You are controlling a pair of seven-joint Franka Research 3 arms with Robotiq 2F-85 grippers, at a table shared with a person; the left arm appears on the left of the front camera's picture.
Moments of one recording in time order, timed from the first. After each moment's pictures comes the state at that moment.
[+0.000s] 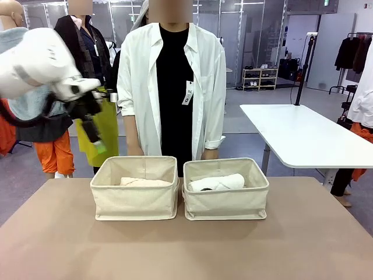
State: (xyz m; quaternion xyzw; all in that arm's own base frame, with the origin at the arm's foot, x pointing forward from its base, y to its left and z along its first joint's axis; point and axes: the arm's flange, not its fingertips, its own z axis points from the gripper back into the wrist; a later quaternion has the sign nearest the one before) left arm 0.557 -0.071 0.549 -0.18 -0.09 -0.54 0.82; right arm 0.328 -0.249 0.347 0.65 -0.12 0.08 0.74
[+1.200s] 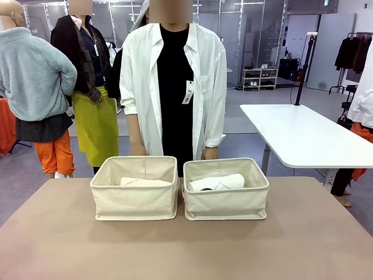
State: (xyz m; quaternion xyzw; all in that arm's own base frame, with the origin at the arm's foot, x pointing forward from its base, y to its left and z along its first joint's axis) left arm 0.336 0.309 0.330 -0.67 -0.21 0.09 0.71; right arm 0.329 -0.248 0.348 0.65 -0.12 0.08 0.74
